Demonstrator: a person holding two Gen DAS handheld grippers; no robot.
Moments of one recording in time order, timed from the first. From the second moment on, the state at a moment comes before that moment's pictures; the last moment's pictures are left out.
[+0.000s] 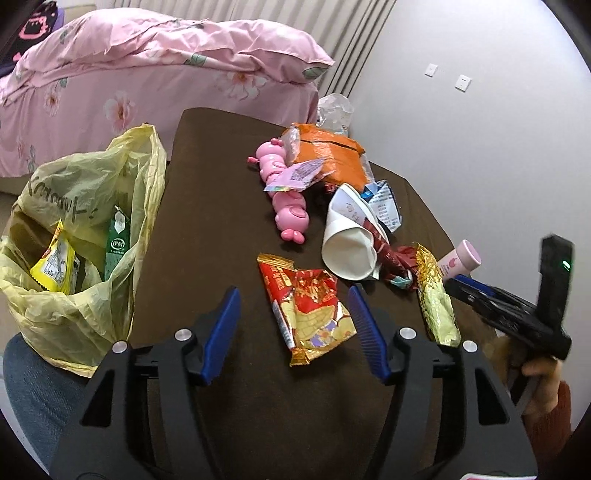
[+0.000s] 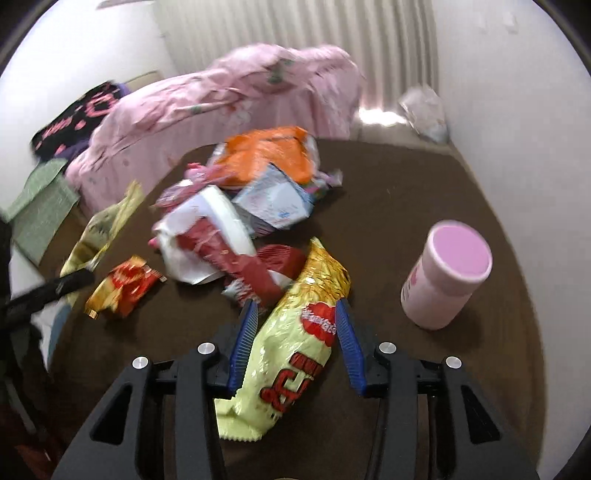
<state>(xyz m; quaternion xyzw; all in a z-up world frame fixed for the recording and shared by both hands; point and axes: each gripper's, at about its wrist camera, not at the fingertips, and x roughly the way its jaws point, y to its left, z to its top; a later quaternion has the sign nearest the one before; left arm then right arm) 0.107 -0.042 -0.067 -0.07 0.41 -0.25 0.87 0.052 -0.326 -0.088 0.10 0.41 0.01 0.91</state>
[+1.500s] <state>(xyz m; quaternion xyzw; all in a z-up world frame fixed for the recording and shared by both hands) 0.095 -0.070 -0.068 -0.03 0.41 -0.23 0.88 -0.012 -0.302 -0.094 0.07 0.37 0.05 0.92</state>
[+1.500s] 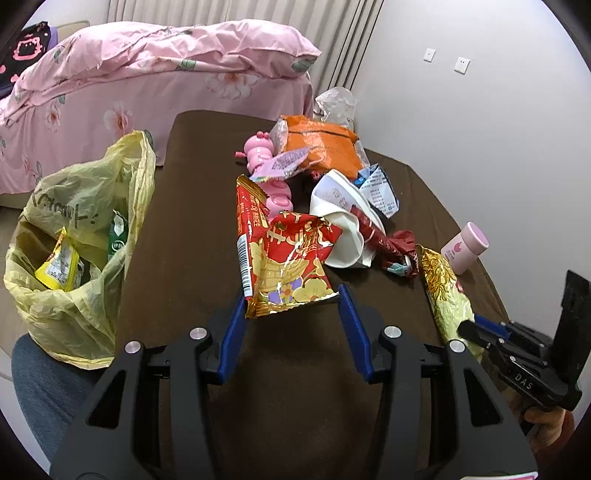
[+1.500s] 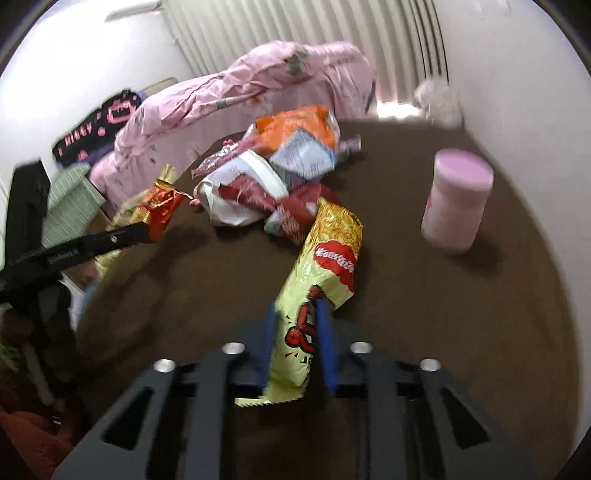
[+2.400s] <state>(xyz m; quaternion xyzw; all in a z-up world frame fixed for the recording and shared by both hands) 0.097 0.091 -0.002 -0.08 0.30 -0.05 0.95 0.058 -0.170 0.032 0.00 0.24 0.26 0.94</state>
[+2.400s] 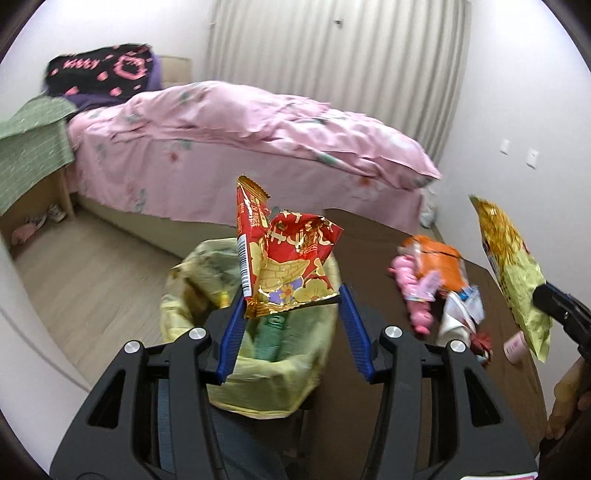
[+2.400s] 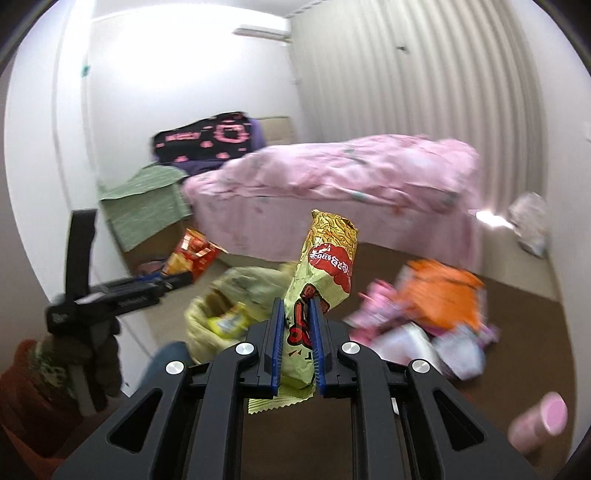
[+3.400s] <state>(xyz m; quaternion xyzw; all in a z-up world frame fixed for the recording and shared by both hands) 0.166 0.141 -0.083 -0.18 0.35 -0.02 0.92 0.222 -0.059 -0.057 0.03 0.38 0.34 0.86</state>
